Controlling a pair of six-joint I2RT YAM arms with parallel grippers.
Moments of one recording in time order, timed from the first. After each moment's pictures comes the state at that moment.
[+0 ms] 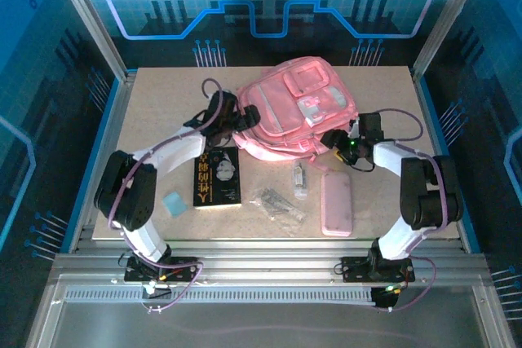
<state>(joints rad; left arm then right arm) -0.44 1.68 1.14 -0.17 -0.06 -0.75 0.04 1.68 0.84 -0.10 -0.47 0.70</state>
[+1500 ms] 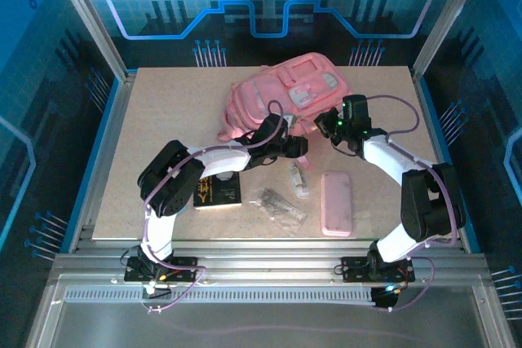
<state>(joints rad) -0.71 1.98 1.26 0.11 0.13 -0.61 0.21 1.57 0.97 -0.04 -0.30 1.10</state>
